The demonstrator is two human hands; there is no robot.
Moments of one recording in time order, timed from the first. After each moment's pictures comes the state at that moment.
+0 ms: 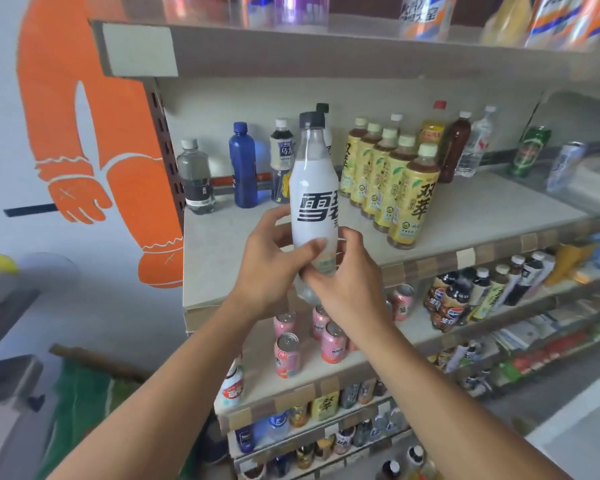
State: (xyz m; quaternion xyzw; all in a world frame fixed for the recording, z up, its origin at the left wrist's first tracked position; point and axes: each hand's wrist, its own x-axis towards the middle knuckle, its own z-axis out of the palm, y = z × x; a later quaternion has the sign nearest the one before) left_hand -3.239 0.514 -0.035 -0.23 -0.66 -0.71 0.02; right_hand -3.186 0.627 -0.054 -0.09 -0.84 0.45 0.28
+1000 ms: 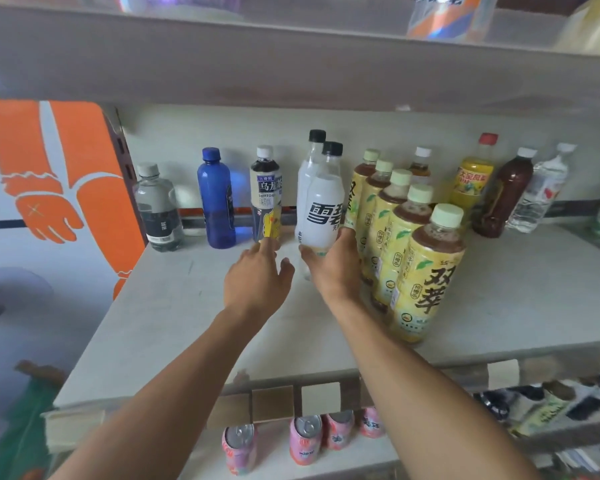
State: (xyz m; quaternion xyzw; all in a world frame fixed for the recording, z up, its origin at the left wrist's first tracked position) left_hand -3.413 0.634 -0.069 -0.06 -0.94 -0.27 0.21; right_hand -3.448 0.764 -0.087 -0.10 -0.83 0.45 0.30
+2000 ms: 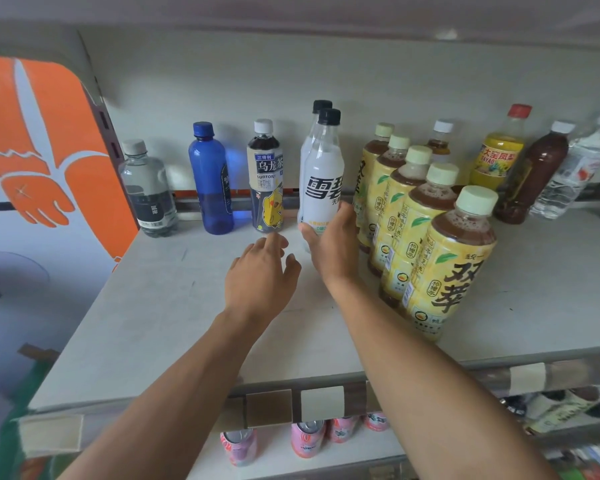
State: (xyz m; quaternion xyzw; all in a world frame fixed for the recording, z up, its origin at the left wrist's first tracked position) left_hand -3.424 0.642 -0.091 -0.06 -0.94 -0.26 0.21; right_hand -3.490 0.766 -0.102 -0.05 -0.86 0.39 0.33
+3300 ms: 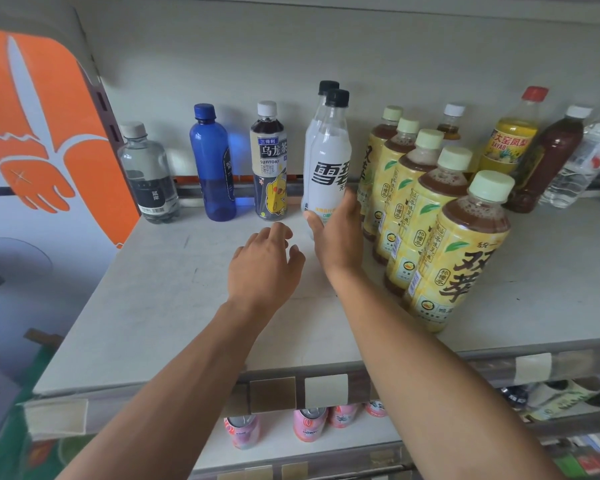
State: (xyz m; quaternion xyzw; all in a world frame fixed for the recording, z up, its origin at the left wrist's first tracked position) left_hand -3.421 0.641 -0.094 -0.06 -0.94 -0.25 0.21; right_hand -3.482 0.762 -0.100 -0.09 -0.87 0.38 0.31
